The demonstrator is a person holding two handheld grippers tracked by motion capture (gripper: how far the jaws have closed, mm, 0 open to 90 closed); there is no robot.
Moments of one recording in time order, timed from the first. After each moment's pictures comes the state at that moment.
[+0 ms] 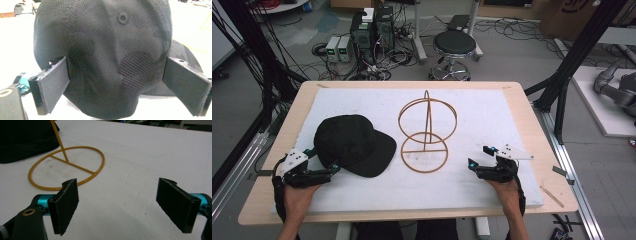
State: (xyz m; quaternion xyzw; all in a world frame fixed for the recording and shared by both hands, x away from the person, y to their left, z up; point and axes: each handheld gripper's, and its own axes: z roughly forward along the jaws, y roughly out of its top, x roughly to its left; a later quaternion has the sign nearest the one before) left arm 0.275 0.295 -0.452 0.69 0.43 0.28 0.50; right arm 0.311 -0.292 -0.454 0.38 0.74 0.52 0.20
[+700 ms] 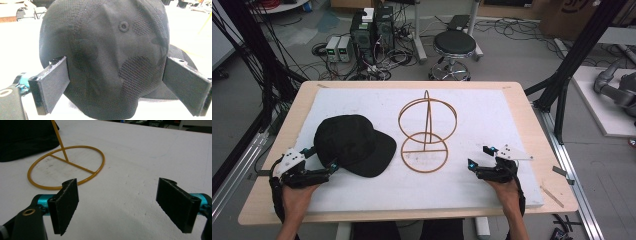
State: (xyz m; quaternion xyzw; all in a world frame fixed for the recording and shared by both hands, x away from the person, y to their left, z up) left arm 0.272 0.299 -0.449 0.68 0.43 0.29 0.52; right arm 0.310 -0.290 -0.454 0.37 0.74 0.52 0.21
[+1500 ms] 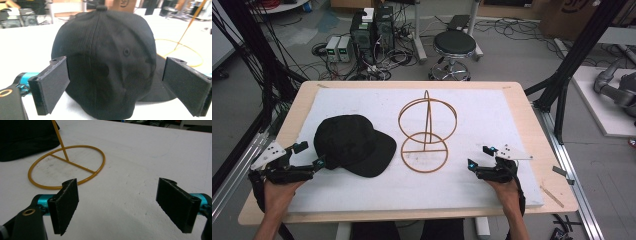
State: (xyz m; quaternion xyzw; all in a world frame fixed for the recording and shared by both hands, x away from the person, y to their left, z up) left arm 0.275 0.331 -0.417 0.69 0.40 0.24 0.56; right arm 0.310 -0.290 -0.454 0.37 0.74 0.52 0.21
